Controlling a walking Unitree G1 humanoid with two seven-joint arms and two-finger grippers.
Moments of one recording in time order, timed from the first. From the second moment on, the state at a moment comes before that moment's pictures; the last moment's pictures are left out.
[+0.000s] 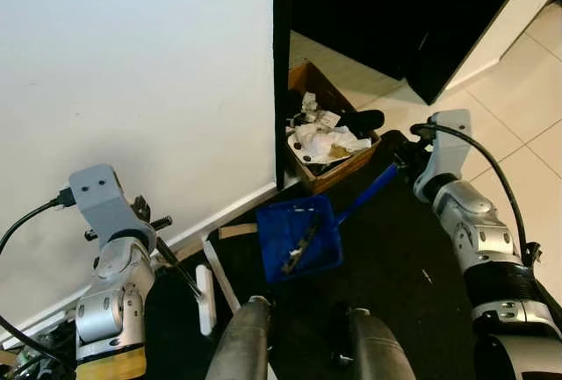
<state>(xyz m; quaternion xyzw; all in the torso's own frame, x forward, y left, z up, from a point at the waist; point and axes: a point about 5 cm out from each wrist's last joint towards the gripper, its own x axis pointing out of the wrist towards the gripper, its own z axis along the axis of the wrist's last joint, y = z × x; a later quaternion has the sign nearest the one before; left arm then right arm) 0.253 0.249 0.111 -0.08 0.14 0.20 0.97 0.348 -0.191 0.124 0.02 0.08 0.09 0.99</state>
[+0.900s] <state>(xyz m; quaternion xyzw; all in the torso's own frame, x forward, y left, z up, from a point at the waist) 0.263 0.242 0.117 -0.04 0.12 0.18 0.98 0.346 -0.208 0.139 0.00 0.09 0.10 0.99</state>
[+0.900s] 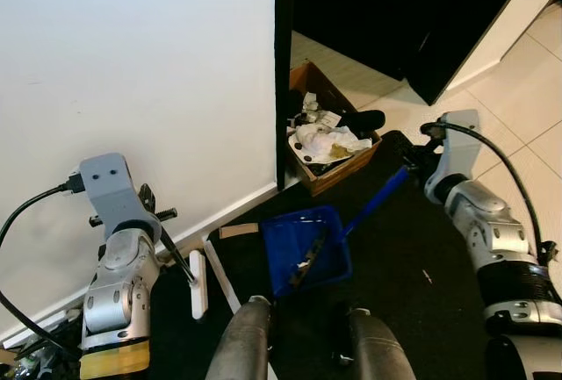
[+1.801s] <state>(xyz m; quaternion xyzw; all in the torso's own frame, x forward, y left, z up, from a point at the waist) 0.265 0.238 0.110 -0.01 0.13 0.17 0.98 0.338 -0.214 0.131 0.02 0.10 0.08 0.99</state>
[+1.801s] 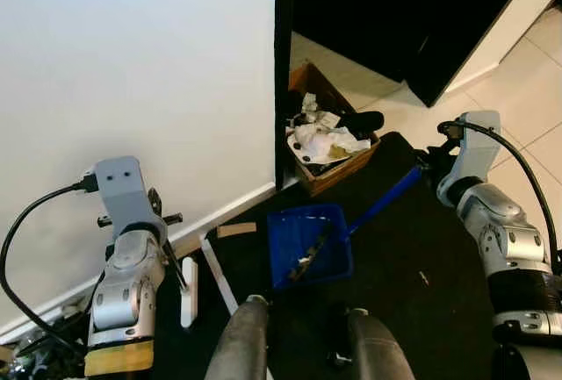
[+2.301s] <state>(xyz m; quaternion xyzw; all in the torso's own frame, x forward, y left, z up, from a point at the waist) 0.267 0.237 0.110 -0.01 0.13 0.17 0.98 0.337 -0.215 0.131 0.02 0.10 0.07 0.99</state>
